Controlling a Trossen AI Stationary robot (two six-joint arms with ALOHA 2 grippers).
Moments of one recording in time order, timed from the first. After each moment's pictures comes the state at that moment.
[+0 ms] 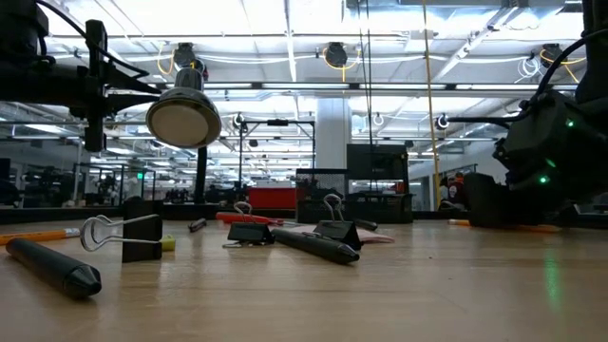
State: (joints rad) left arm 0.35 0.01 0.01 0.07 -0.08 -1.42; right arm 0.18 1.69 0.09 0.44 1.04 1.27
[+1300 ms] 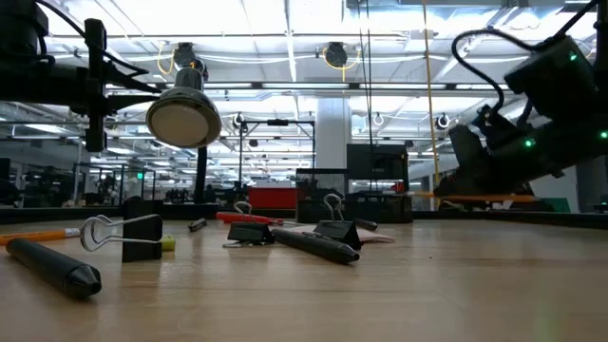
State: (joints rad) left arm 0.35 0.01 0.01 0.07 -0.08 -1.33; right arm 0.18 1.52 0.09 0.84 0.91 0.85
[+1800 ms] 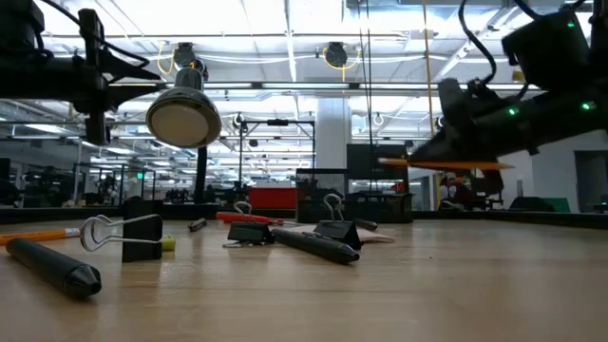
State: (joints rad) left arm 0.34 0.01 0.01 0.12 0.01 -1.44; right arm 0.18 1.52 0.15 1.07 0.80 0.80
